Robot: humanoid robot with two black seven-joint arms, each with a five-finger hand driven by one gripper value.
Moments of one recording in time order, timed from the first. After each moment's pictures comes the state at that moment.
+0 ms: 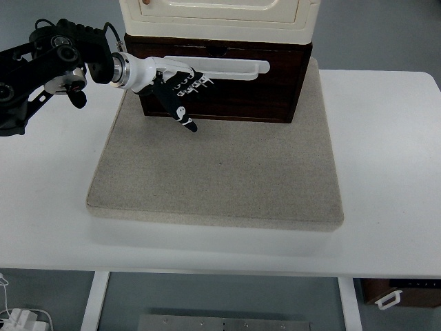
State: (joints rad) left arm -1.20 0.45 -0.44 -1.01 0.76 -0.54 0.31; right arm 0.01 0.00 -0.01 0.12 -0.04 0.18 -0.04
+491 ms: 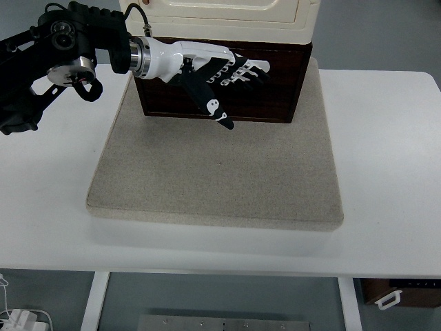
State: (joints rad) left arm -1.19 0.44 -0.61 -1.21 0.72 -0.58 0.29; right arm 0.01 0.00 -0.01 0.12 -0.04 0.18 -0.04
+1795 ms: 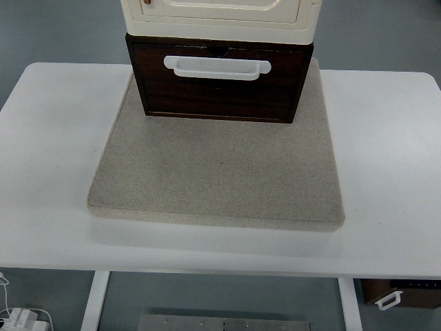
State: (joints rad) left arm -1.24 0.49 -1.45 -0.68 0.28 -0.50 0.16; right arm 0.01 0.00 -0.01 0.12 -0.04 0.18 -0.04
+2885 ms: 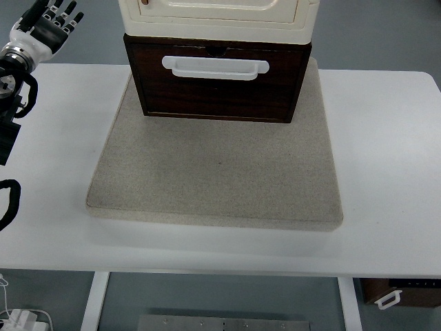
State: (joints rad) left arm -1.00 0.30 -1.35 -0.37 0.06 -0.20 0.12; right arm -0.02 0.00 -0.01 0.12 -0.04 0.18 -0.04
